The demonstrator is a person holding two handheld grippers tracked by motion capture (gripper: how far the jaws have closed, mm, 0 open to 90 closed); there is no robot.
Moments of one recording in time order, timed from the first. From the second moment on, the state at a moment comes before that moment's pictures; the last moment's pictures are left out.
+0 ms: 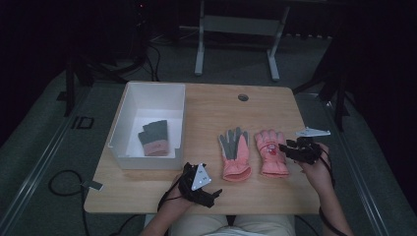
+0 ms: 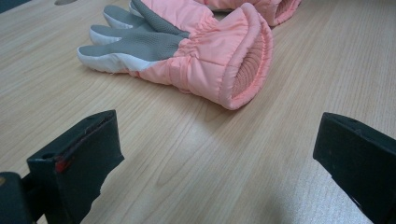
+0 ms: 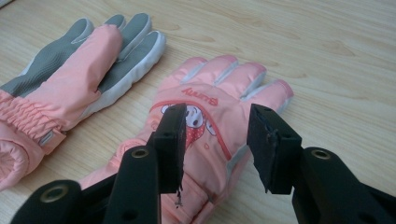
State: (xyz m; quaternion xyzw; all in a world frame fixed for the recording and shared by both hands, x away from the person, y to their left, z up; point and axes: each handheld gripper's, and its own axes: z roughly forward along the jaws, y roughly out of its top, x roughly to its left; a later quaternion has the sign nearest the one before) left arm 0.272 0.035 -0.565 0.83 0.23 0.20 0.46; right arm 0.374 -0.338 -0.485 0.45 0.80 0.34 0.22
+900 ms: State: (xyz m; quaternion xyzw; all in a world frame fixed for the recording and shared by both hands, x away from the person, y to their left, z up) left arm 0.273 0.036 -0.566 0.83 0.24 0.20 0.46; right arm 0.389 -0.327 -0.533 0.46 0.81 0.30 0.22
